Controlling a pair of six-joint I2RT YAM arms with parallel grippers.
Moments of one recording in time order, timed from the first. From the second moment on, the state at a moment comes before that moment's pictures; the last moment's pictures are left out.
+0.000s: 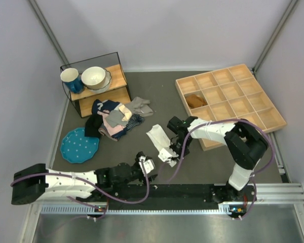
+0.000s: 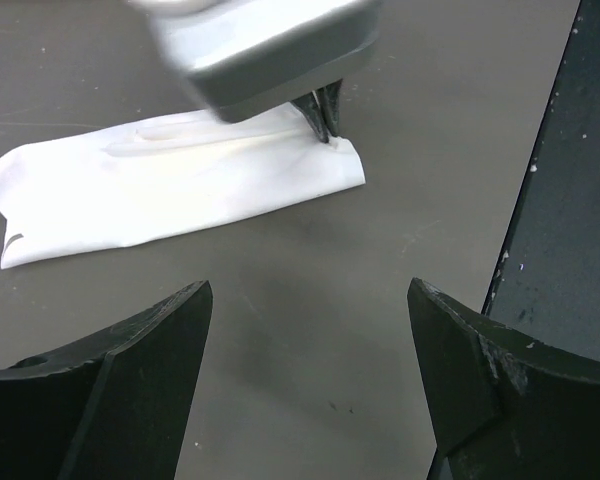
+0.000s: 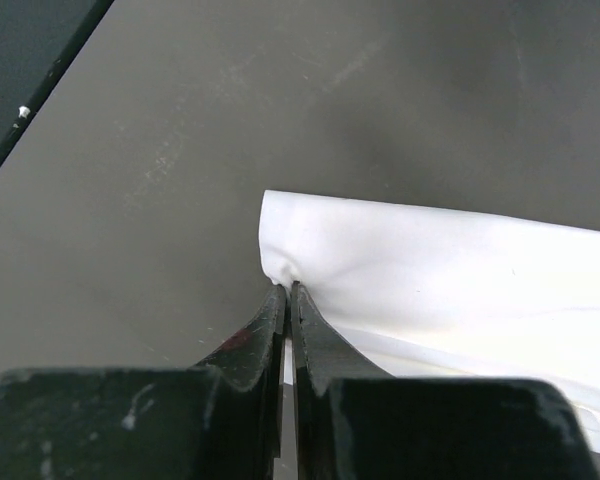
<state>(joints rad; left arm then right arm) -1.31 0.85 0.07 0.50 -0.22 0.08 0.79 1.73 1.03 -0.85 -0.54 -1.54</state>
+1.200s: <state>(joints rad) -1.30 0.29 0.05 0.67 -0.55 0.08 0.71 2.01 1.40 -1.24 -0.67 -1.35</state>
